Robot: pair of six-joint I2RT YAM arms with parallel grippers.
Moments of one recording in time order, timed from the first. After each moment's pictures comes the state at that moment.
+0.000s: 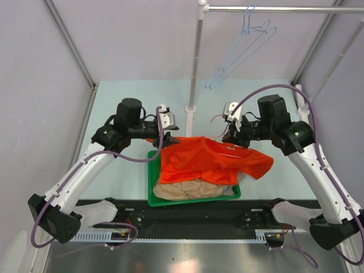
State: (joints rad) left arm -0.52 1.14 1.16 -0.53 0.76 0.57; right arm 0.46 1.11 1.38 -0.95 -0.63 -0.58
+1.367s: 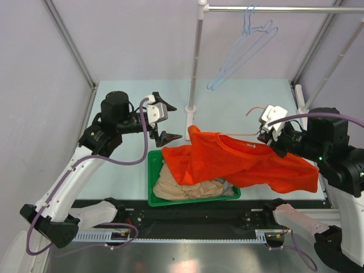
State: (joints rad) left arm -0.53 1.10 1.30 -0.47 0.76 0.49; right arm 0.42 0.97 1.74 -1.28 -0.31 -0.59
